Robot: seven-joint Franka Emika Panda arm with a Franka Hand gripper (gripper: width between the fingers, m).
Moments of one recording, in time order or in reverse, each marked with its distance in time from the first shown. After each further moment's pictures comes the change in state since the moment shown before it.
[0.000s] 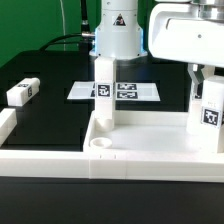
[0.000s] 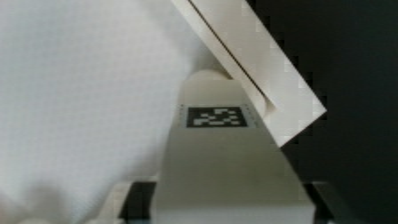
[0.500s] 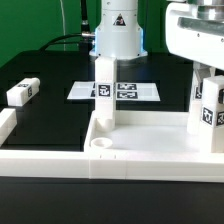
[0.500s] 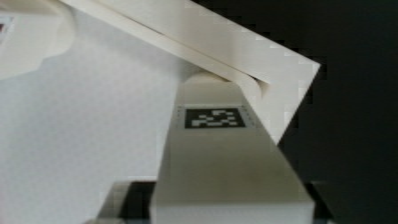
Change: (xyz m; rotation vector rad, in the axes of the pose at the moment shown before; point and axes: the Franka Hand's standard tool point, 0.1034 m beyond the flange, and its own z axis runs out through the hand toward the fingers) arm 0.000 0.001 0.000 0.008 -0.015 0.368
